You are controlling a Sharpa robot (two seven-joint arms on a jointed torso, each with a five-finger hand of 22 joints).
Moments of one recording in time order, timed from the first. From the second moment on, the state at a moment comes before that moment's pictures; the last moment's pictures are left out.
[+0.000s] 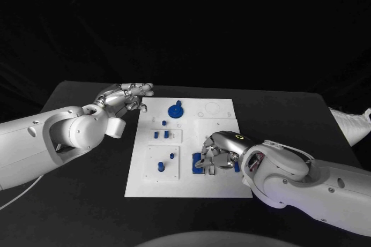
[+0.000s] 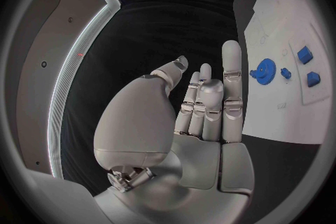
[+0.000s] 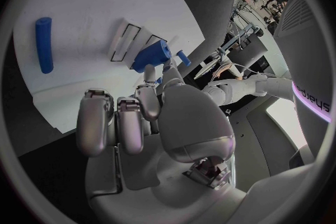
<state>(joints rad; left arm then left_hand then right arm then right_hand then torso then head) 1.23 -0.97 -0.04 1.55 0.09 -0.18 0.28 1.31 -0.14 0.40 0.01 0.07 0.99 0.19 0.10 0.07 1.08 0.11 0.30 0.14 1.33 0.02 1.20 0.81 0.16 1.30 0.11 0.59 0.64 0.96 -0.89 0.05 1.91 -1.59 -0.27 -0.46 1.34 0.03 -0.13 0.05 0.05 1.05 0.04 0.46 0.40 1.38 0.03 1.25 1.29 1.47 -0.10 1.53 1.31 0.08 1.47 0.01 1.37 1.22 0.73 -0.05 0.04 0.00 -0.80</state>
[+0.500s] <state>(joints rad) 1.23 -0.97 -0.04 1.55 0.08 -0.18 0.28 1.31 -0.14 0.40 0.02 0.07 0.99 0.19 0.10 0.07 1.07 0.11 0.30 0.14 1.33 0.02 1.20 0.80 0.16 1.30 0.11 0.59 0.64 0.95 -0.90 0.04 1.89 -1.62 -0.25 -0.49 1.37 0.02 -0.12 0.03 0.05 1.05 0.04 0.46 0.40 1.37 0.03 1.27 1.22 1.46 -0.10 1.53 1.31 0.08 1.47 0.01 1.37 1.22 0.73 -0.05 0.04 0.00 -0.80</state>
